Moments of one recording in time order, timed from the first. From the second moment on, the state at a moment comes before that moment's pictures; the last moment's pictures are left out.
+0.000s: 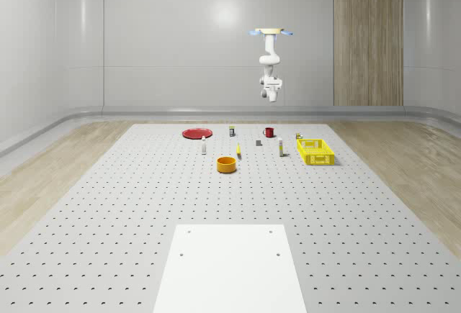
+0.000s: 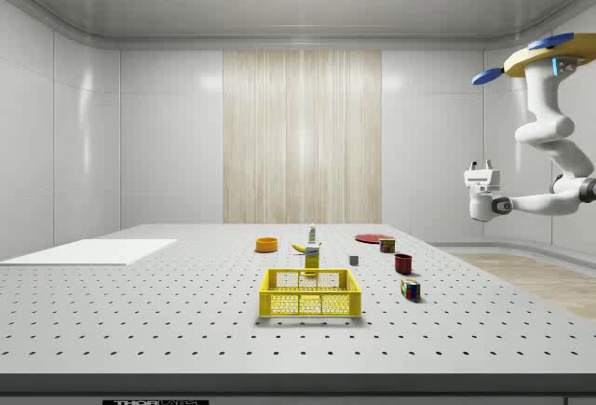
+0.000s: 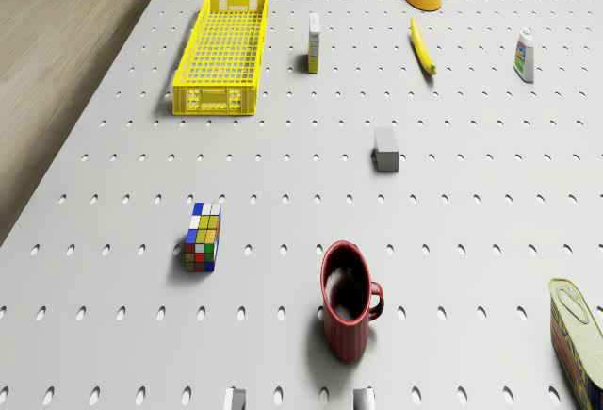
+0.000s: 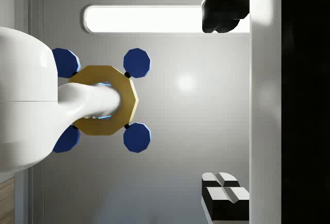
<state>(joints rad) 0.00 -0.79 0.00 -2.34 0.00 1.55 0.79</state>
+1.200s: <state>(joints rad) -0.01 -0.70 0.00 -2.04 0.00 1.36 0.78</state>
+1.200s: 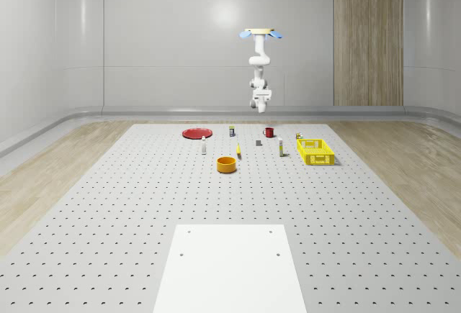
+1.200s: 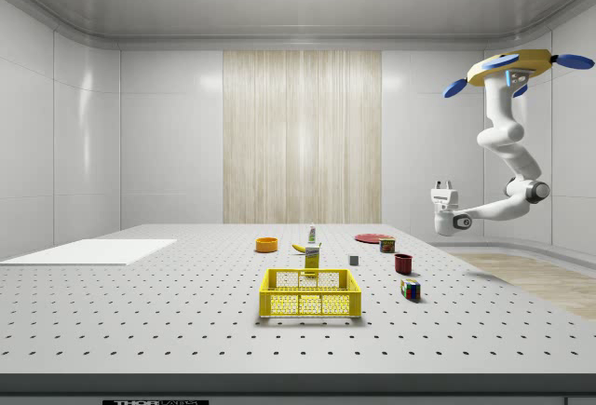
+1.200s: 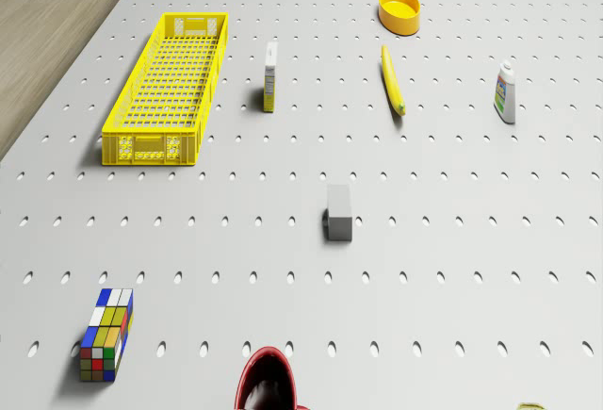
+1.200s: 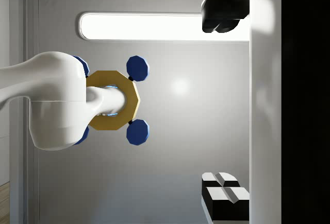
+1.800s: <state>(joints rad) -0.01 -0.71 0.01 -2.05 0.00 1.37 0.78</state>
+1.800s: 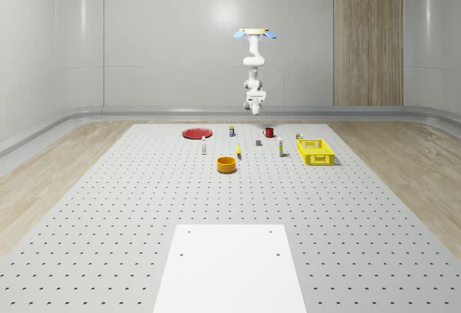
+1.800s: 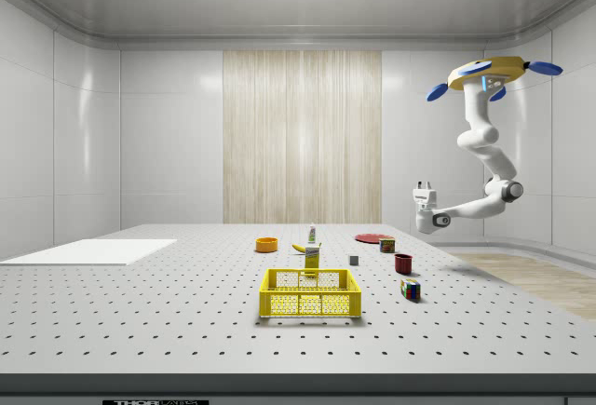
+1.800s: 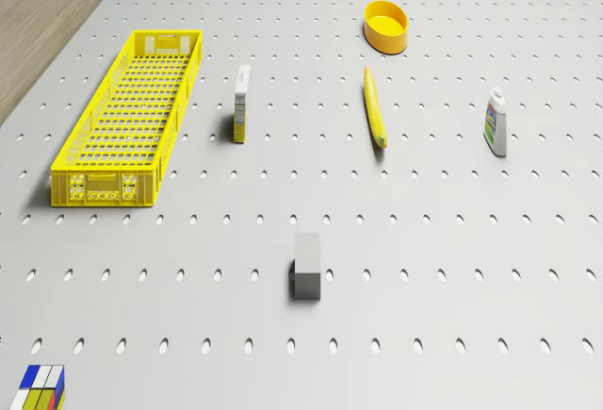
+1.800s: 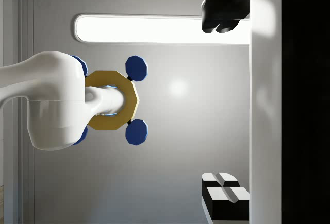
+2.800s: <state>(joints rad) -0.02 -0.72 0.03 -2.06 -0.03 1.38 0.79</state>
